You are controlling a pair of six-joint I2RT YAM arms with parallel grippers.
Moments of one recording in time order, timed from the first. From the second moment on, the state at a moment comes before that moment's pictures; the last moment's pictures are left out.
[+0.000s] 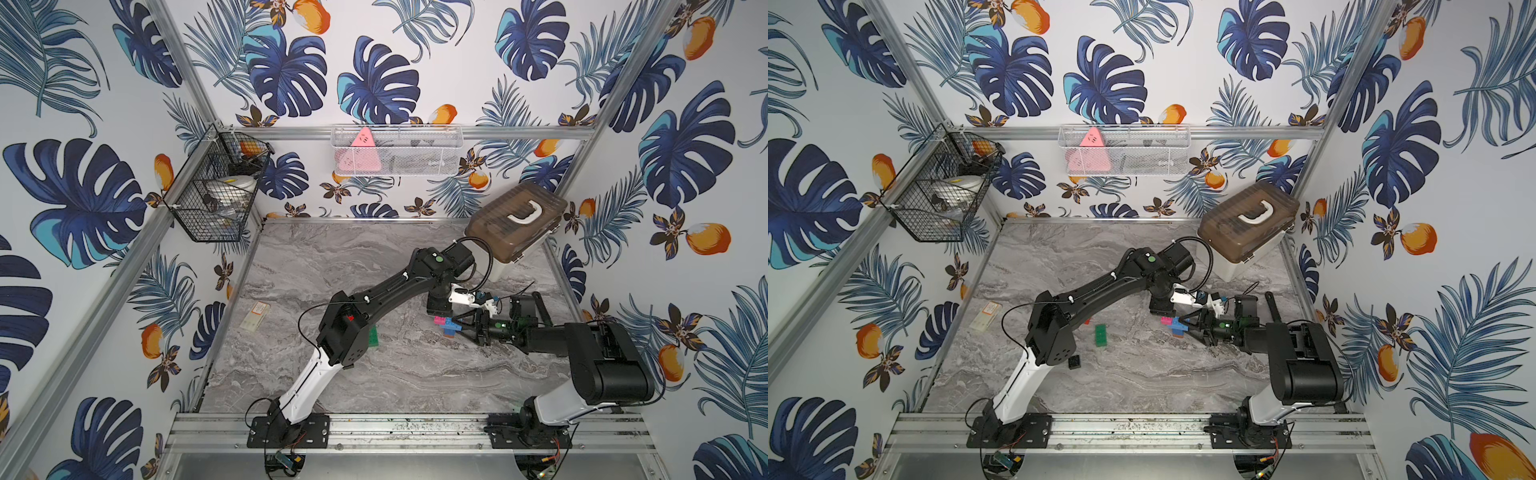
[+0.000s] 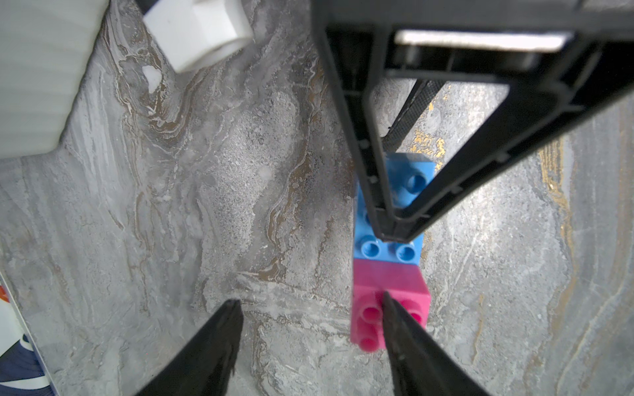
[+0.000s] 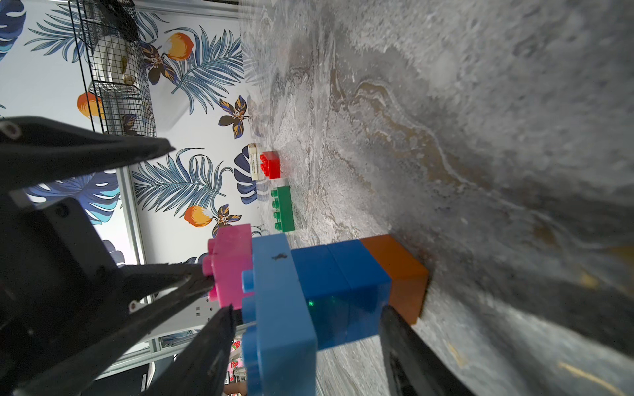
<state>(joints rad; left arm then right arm) -0.84 2.31 2.25 -1.21 0.05 0.86 0.01 1.57 0.42 0.28 -1.10 0.69</state>
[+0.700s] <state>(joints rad) -0.85 2.24 2.25 -1.18 0.02 0.86 0.01 1.54 0.42 0.27 -1.10 0.68</state>
